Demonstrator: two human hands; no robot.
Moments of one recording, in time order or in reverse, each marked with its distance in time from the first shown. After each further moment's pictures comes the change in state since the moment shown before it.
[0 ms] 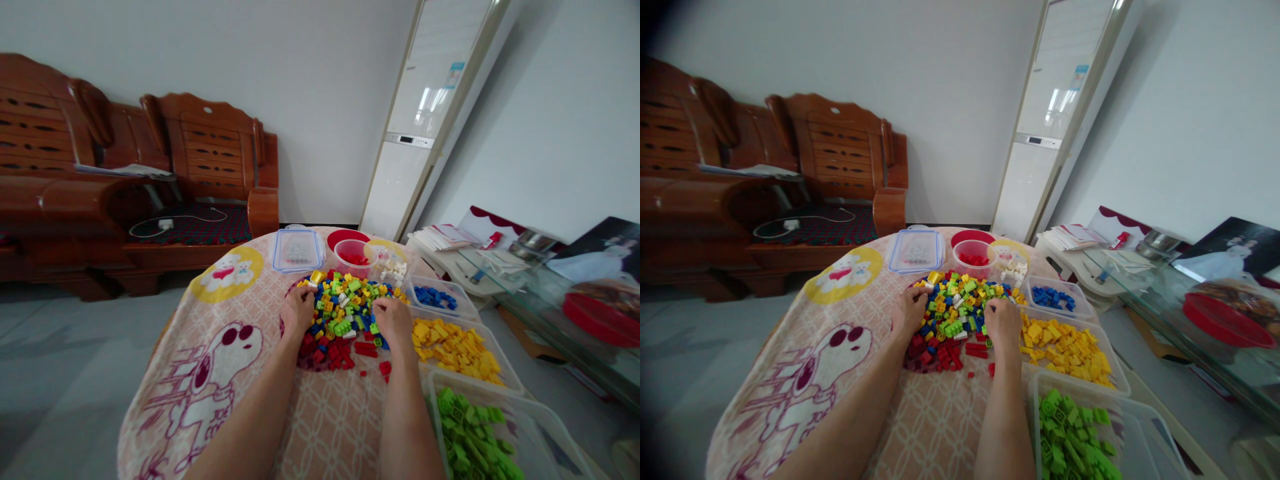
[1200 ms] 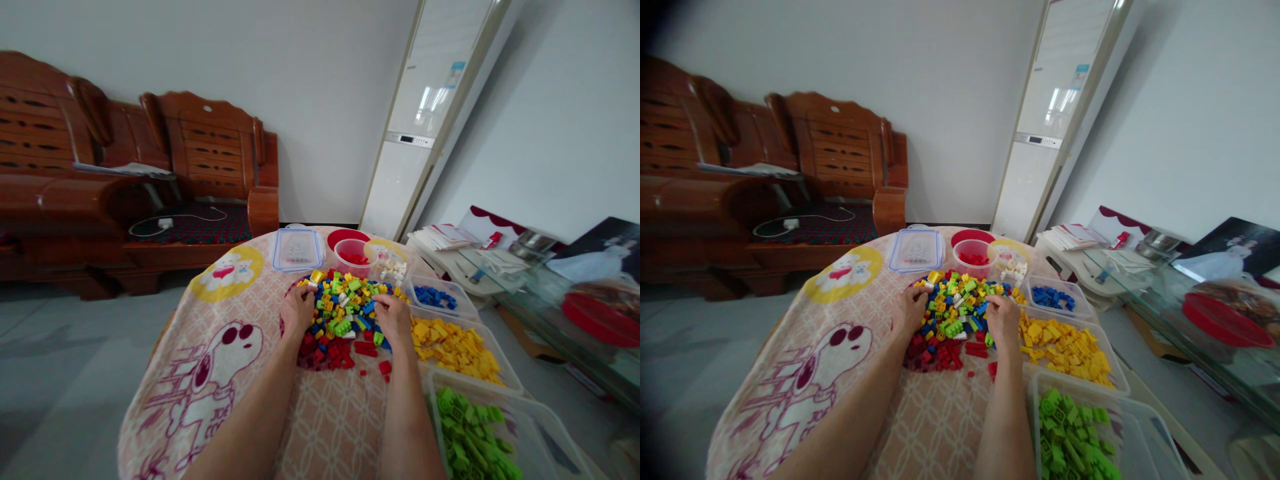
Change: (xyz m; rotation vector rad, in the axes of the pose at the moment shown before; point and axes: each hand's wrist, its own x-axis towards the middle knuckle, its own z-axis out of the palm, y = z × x) left_hand 0.001 -0.004 0.003 -0.010 0.009 0.038; right_hand 0.005 0.012 0.011 0.393 0.087 -0.102
